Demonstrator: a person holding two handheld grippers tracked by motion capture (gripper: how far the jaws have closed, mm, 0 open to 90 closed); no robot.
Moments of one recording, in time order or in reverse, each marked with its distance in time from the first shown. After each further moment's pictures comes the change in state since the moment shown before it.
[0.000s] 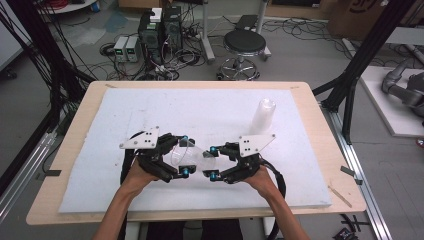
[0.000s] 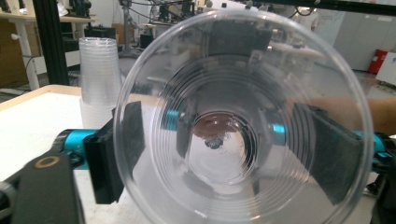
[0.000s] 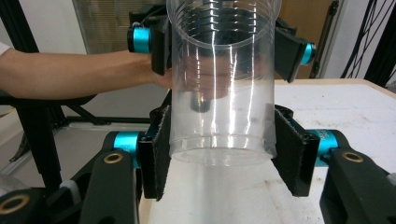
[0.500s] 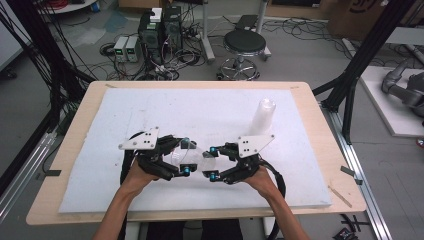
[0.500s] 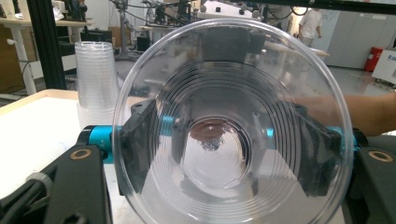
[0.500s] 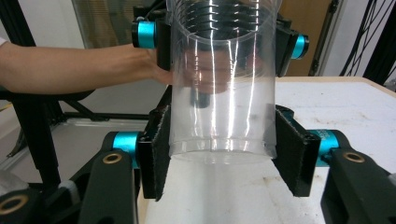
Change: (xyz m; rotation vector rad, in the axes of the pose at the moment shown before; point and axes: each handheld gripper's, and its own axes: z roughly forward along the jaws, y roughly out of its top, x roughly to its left) left arm -0.001 0.000 -0.001 0.002 -0.013 0.017; right arm 0.000 -0.001 0.001 0.013 -0.004 -0.013
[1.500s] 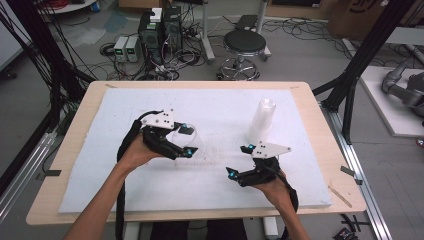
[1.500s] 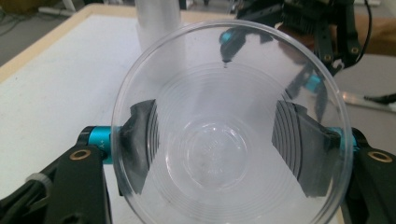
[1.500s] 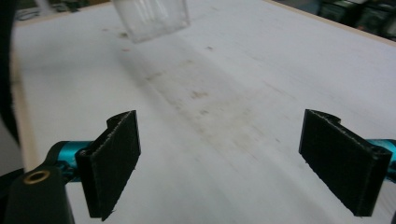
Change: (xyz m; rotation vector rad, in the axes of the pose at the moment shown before) left arm 0.048 0.031 0.012 0.450 0.166 0.039; right arm 0.019 -0.030 -0.044 0.260 -0.582 0.207
